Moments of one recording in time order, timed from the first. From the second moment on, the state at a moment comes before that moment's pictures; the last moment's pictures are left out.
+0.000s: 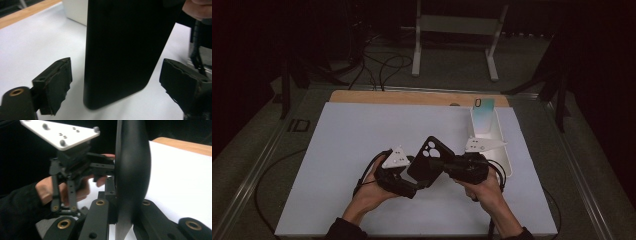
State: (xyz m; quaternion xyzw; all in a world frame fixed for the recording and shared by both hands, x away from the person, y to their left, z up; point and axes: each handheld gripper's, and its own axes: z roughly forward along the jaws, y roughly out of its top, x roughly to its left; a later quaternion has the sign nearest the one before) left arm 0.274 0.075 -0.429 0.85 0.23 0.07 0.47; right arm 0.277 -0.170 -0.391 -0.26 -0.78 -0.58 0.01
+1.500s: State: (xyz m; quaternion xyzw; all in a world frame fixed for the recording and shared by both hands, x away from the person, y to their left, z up) left arm 0.271 0.078 -0.441 0.85 0.23 0.07 0.47; right arm 0.276 -0.170 -0.384 -0.29 -0.79 -0.53 -0.07
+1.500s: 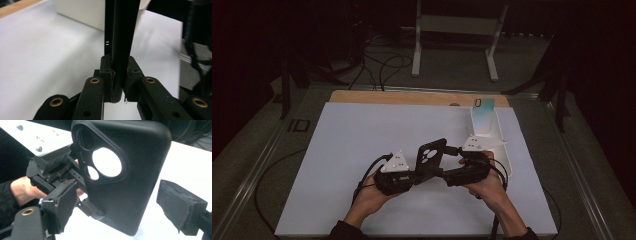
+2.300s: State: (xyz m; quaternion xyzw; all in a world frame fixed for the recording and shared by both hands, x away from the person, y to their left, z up) left arm 0.269 0.066 -0.444 0.85 0.24 0.10 0.45; right arm 0.276 -0.136 -0.381 -0.35 -0.77 -0.52 -0.15
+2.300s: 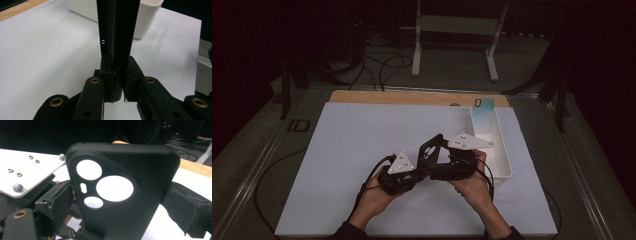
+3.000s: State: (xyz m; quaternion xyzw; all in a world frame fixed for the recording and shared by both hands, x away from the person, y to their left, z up) left arm 0.268 0.073 -0.440 0.84 0.25 0.10 0.47; right arm 0.272 -0.131 -0.378 -0.34 -0.78 -0.50 -0.17
